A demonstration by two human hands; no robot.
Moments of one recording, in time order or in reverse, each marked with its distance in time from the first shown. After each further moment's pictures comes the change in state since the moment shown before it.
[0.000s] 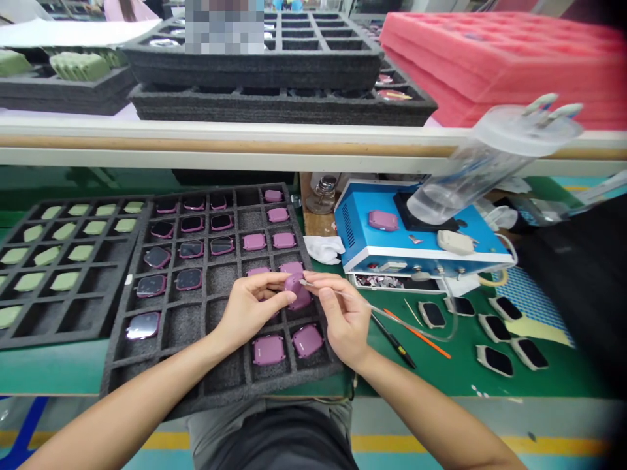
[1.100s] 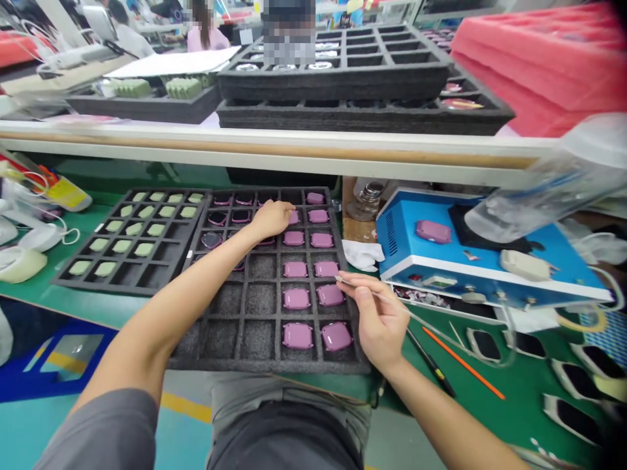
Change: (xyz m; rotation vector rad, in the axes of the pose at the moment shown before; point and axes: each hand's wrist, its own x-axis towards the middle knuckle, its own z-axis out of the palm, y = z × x) left_hand 0.131 0.052 -0.070 1.166 0.047 0.256; right_hand -0.007 -0.004 0.003 0.035 0.035 0.066
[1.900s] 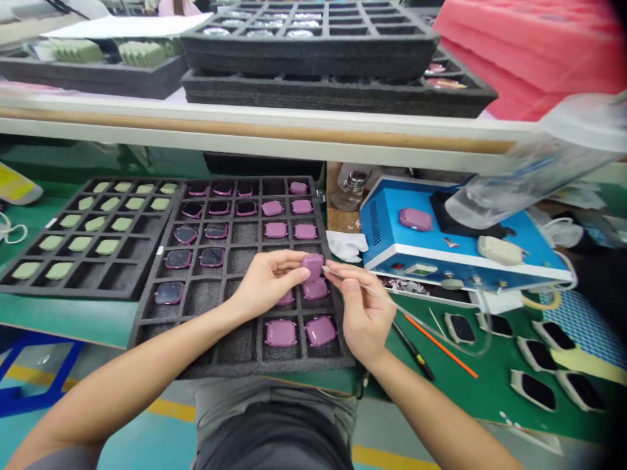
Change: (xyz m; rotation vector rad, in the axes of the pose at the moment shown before) left_hand -0.132 0.071 0.043 -1.072 -0.109 -0.157; right_hand 0.001 0.002 0.000 -0.019 0.048 -0.056
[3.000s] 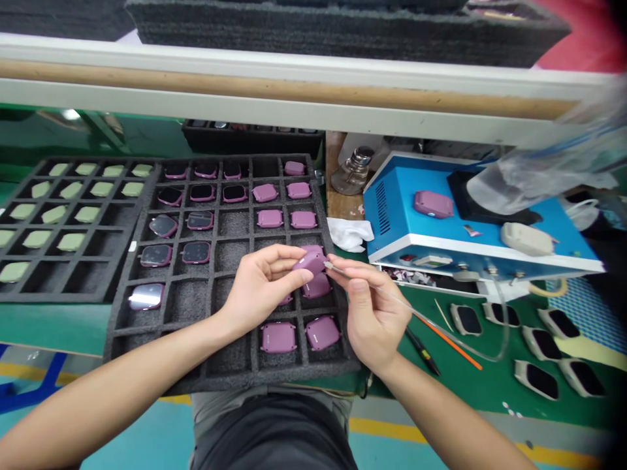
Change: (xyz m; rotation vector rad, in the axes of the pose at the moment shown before) left_hand -0.003 -0.007 0.005 -0.204 0.080 -0.099; right_hand 0.000 0.002 -0.006 -0.087 -0.025 -0.014
